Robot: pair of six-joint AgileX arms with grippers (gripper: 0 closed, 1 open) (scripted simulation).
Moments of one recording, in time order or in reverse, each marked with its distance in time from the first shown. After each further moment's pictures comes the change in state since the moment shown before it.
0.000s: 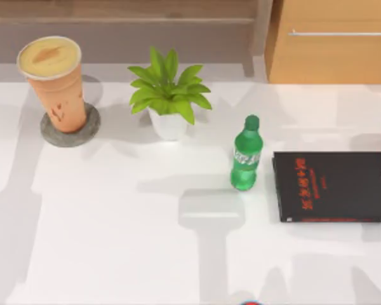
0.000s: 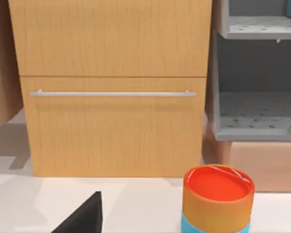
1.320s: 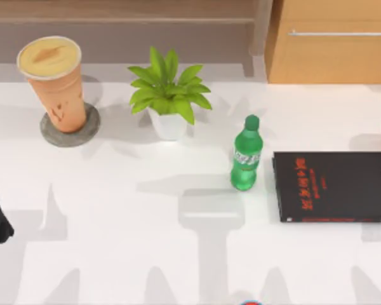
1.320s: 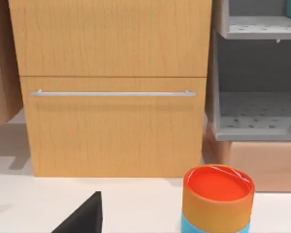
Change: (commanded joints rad) left arm 0.011 -1.583 -1.494 -0.084 -0.019 -0.013; right arm 0.000 0.000 0.000 0.000 0.000 0.000
